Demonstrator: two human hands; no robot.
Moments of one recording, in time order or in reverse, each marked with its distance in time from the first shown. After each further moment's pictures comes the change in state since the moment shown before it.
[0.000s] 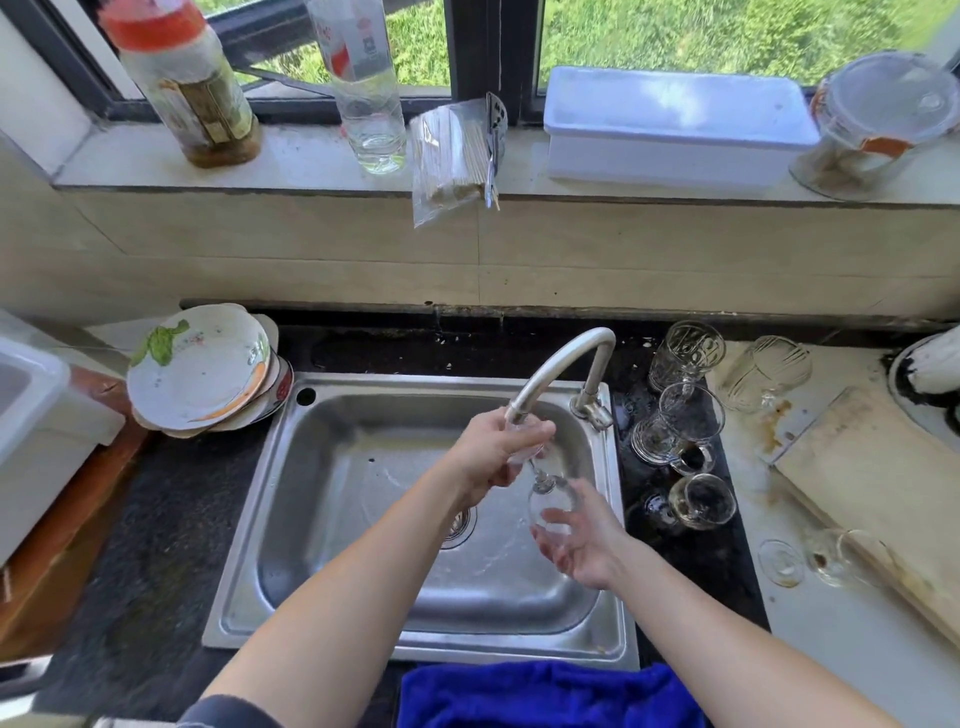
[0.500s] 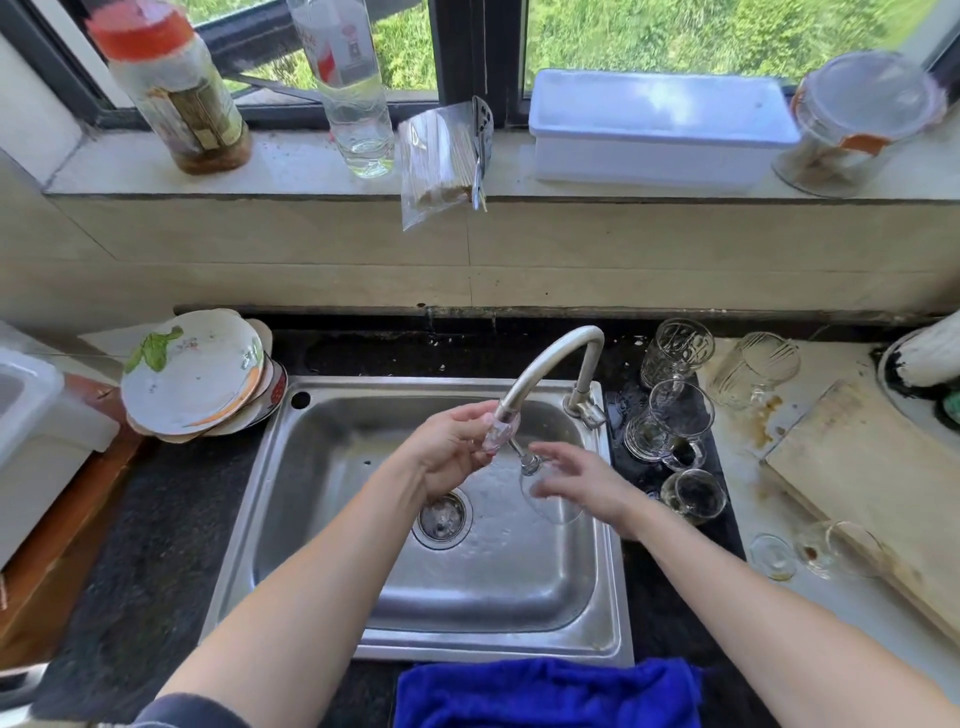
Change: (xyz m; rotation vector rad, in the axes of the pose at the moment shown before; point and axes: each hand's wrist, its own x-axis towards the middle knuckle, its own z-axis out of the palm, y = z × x) left_hand -0.001 0.004 -0.030 -0.330 -0.113 -0.024; right_hand -0.036 -0.040 0.000 -0.897 -0.100 -0.655
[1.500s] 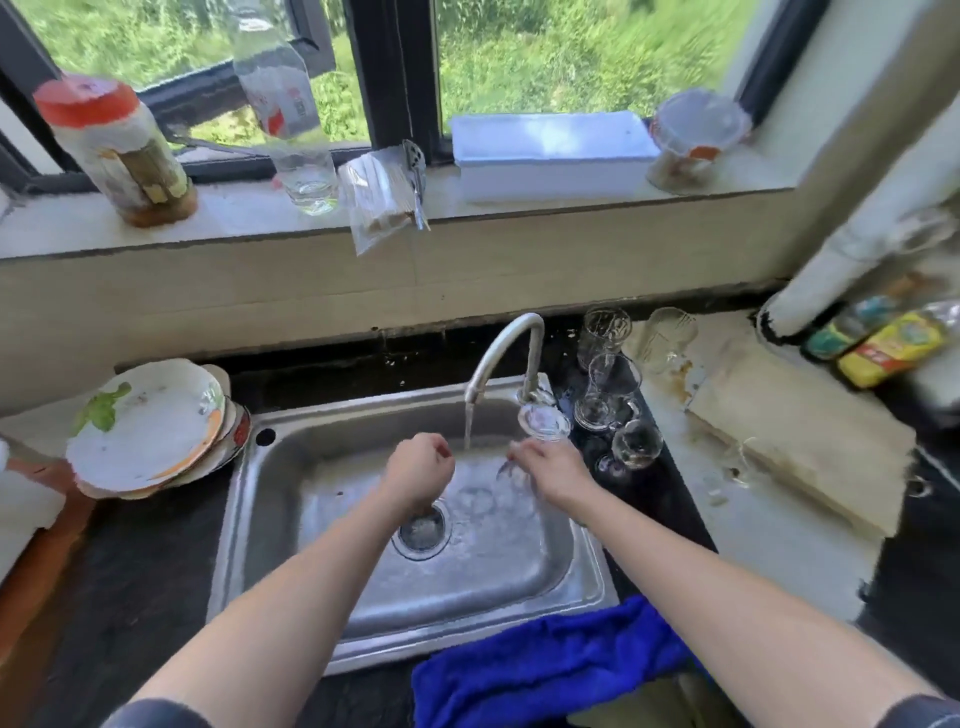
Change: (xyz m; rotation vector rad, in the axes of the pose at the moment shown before) left_hand -0.039 -0.016 -0.009 1.426 0.318 0.174; right_hand -0.035 -0.005 0.048 0.007 0.493 0.007
